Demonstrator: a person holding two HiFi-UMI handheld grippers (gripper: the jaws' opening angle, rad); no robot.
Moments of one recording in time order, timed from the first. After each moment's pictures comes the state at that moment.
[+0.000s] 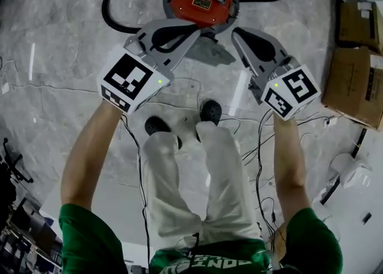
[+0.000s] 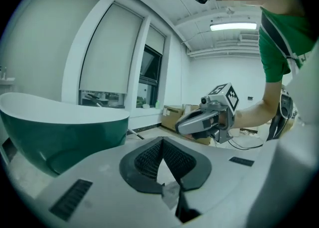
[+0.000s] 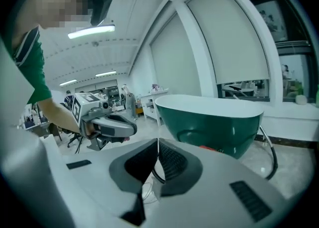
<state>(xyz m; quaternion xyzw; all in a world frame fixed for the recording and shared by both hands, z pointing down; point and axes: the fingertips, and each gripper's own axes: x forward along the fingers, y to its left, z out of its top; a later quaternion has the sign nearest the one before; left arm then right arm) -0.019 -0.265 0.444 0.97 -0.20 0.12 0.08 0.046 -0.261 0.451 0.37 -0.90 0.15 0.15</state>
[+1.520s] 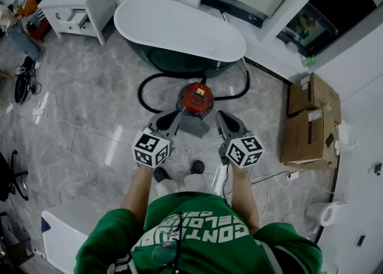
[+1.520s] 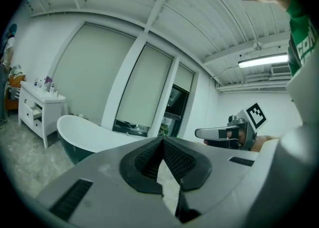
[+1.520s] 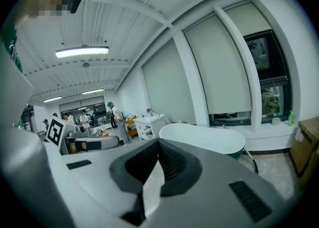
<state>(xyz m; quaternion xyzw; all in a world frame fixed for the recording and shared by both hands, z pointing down) -0.175 -0.117 0.031 0.91 -0.39 -0.01 0.16 -0.046 -0.117 0.017 0.47 -0.86 0.16 0.08</state>
